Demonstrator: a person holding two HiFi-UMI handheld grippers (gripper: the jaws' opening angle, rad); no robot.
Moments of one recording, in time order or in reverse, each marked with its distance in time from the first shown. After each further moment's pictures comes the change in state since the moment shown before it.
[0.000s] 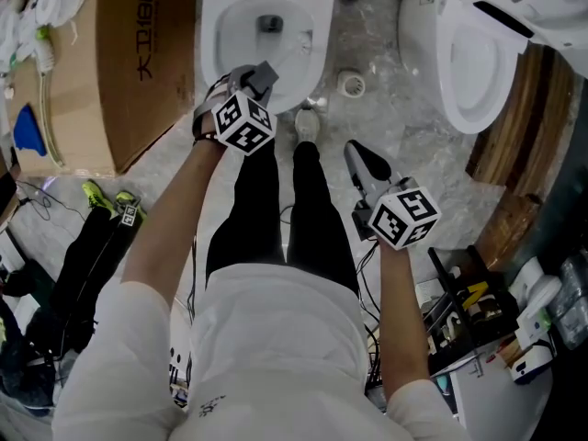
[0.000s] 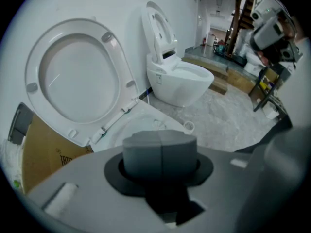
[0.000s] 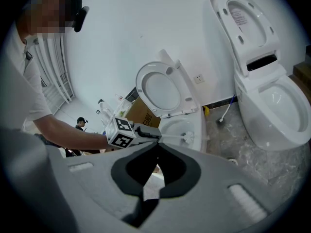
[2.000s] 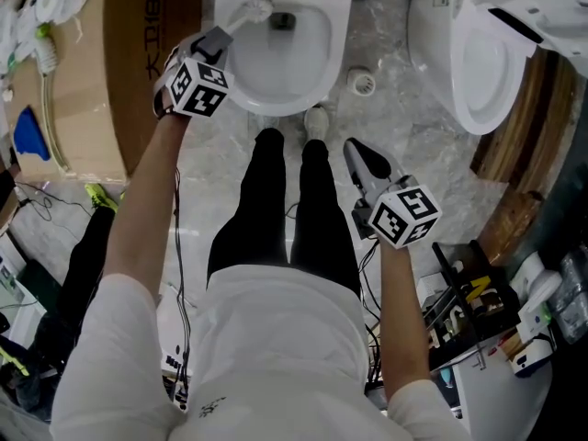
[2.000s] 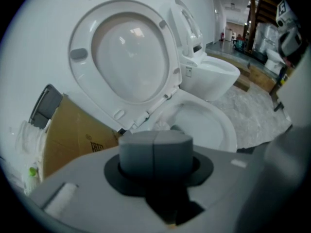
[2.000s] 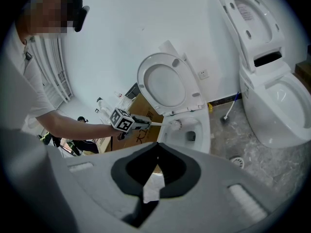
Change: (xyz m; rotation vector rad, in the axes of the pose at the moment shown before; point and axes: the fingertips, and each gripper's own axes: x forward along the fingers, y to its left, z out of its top) left arm -0.020 0.157 -0.070 -0.097 0.037 0.182; right arm 0.046 0.031 -0.002 0.010 0.023 -0.008
